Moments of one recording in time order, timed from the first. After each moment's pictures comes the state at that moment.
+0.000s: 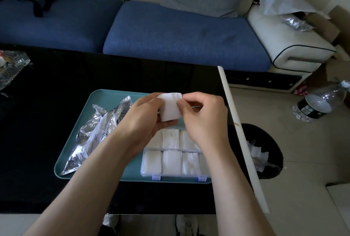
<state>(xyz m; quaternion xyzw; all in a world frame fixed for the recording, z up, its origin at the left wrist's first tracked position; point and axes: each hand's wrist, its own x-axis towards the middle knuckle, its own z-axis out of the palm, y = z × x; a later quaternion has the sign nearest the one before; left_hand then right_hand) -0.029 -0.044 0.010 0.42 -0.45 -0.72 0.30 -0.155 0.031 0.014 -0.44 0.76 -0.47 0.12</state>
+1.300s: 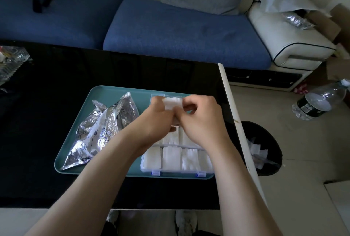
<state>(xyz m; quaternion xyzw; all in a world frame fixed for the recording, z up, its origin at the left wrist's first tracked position) -0.035 -0.037 -0.001 0.40 -0.61 -0.66 0.17 -0.156 0.035 0.015 -0.46 0.76 -0.41 0.21</state>
